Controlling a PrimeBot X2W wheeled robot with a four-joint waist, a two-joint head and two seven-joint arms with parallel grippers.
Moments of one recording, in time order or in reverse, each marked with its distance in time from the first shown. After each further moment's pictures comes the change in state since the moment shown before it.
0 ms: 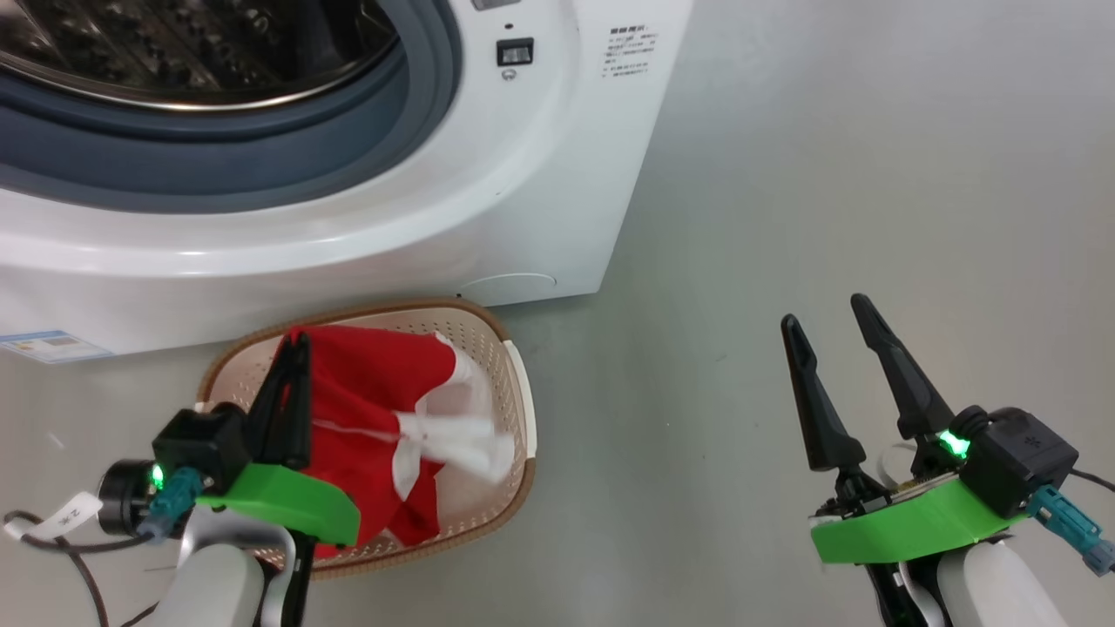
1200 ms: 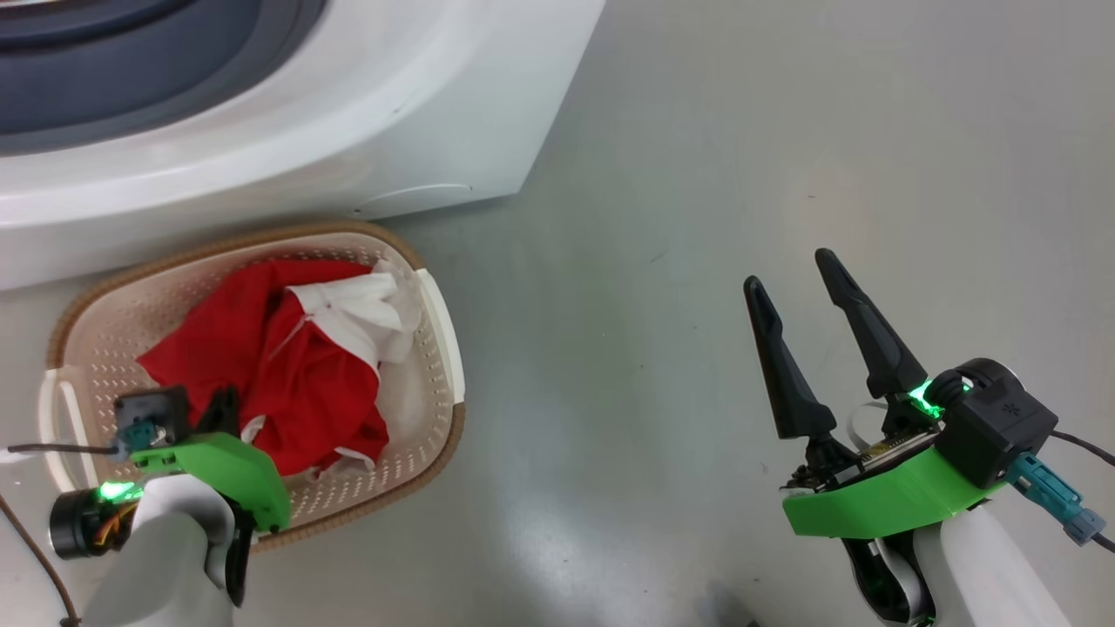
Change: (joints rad) left arm -0.316 -0.069 0.144 0.816 0.060 -0.135 0.000; right arm -0.094 0.000 0.063 -0.008 0.003 0.000 0.000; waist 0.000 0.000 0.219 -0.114
